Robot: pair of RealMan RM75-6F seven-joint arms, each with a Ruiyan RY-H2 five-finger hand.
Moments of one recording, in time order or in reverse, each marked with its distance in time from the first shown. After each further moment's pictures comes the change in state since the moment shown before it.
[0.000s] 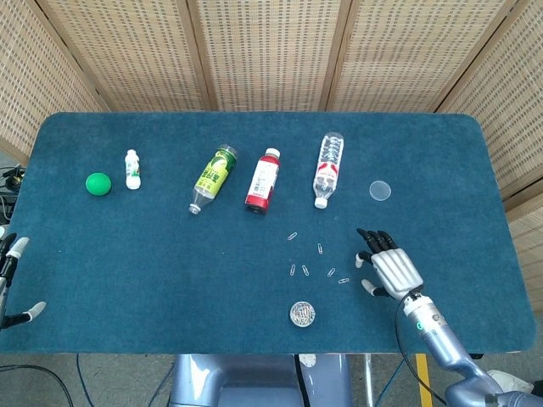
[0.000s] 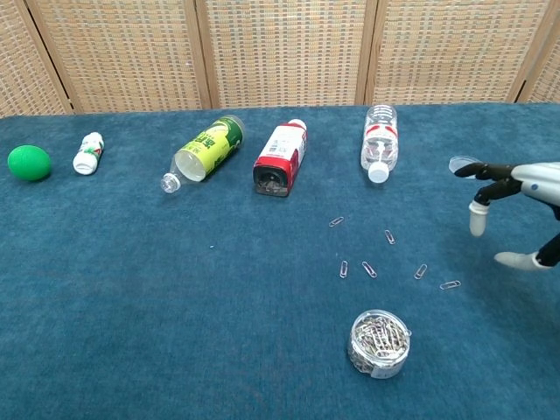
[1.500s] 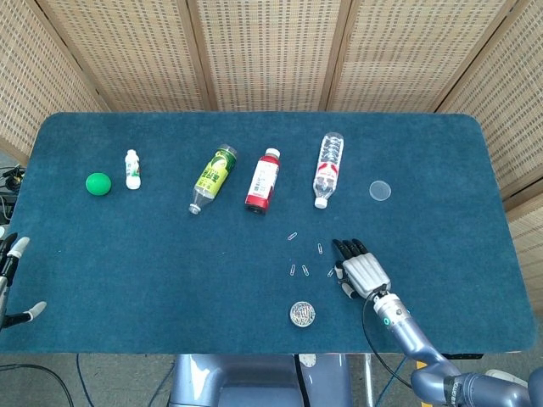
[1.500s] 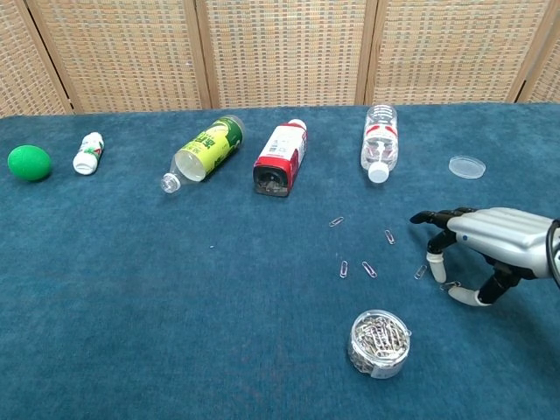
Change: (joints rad) left arm -0.004 0.000 0.000 0.002 -0.007 -0.012 -0.005; right arm 0.096 -0.198 -0.032 0.166 0.124 -0.096 -0.173
